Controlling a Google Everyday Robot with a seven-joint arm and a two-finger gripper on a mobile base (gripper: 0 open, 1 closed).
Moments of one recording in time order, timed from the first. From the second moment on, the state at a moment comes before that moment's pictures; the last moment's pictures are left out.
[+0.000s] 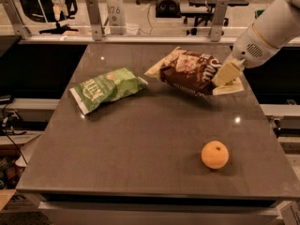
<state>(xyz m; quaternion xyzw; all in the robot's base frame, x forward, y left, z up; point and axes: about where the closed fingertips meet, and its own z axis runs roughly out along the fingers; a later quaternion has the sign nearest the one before) 0.579 -0.187 0.890 -0.47 0.85 0.14 0.19</state>
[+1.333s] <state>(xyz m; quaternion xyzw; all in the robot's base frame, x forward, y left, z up) 0.496 -0.211 0.924 -0.51 0.83 0.14 0.18</state>
